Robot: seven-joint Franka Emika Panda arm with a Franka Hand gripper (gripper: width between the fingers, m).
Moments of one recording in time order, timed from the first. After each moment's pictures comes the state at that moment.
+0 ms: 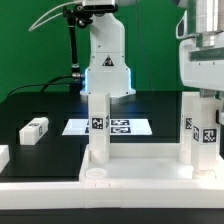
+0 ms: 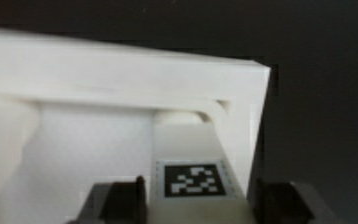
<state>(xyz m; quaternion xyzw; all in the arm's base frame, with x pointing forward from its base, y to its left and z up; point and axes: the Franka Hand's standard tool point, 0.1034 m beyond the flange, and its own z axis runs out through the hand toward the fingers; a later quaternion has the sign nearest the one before) 0.641 0.130 0.110 -0.66 0.75 -0.03 0.09</state>
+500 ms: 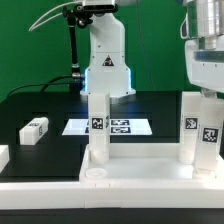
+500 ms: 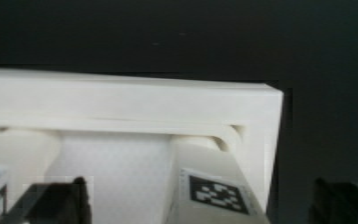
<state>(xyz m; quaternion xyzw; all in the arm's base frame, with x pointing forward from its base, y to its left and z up) 0.633 0.133 0.108 -0.72 0.69 -0.01 0.07</state>
